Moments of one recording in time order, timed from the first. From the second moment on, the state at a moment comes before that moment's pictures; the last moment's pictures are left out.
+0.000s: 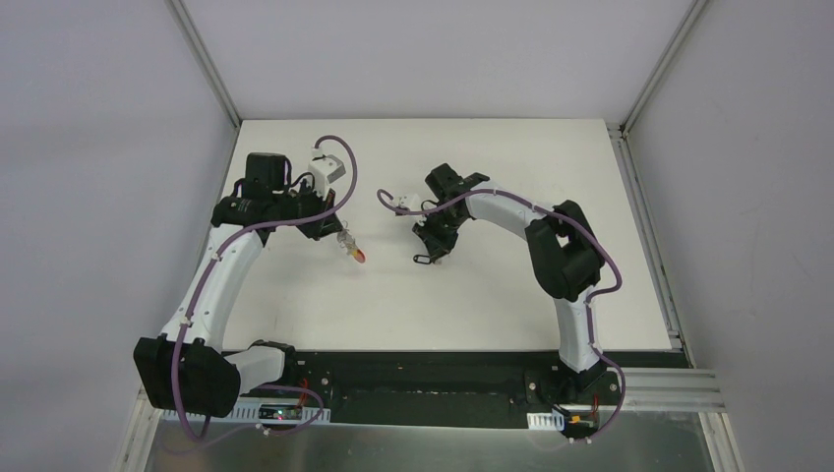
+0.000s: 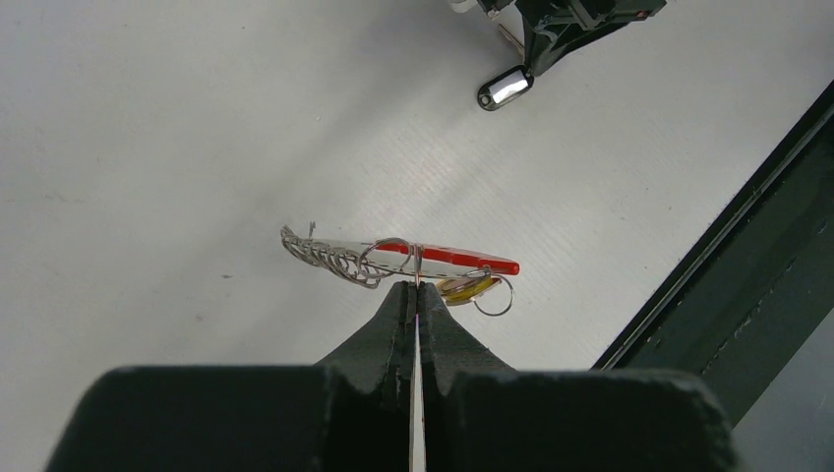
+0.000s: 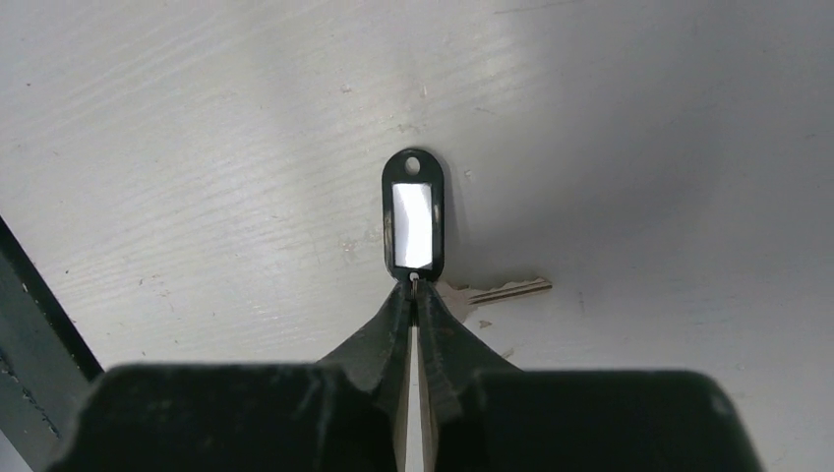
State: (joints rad) left arm -0.11 1.18 1.11 -0.76 0.60 0.33; right arm 0.67 2.08 1.56 -0.81 -0.47 -0.52
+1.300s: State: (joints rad) left arm -0.11 1.18 1.11 -0.76 0.60 0.33; right arm 0.67 2.08 1.56 -0.80 -0.43 -0.52
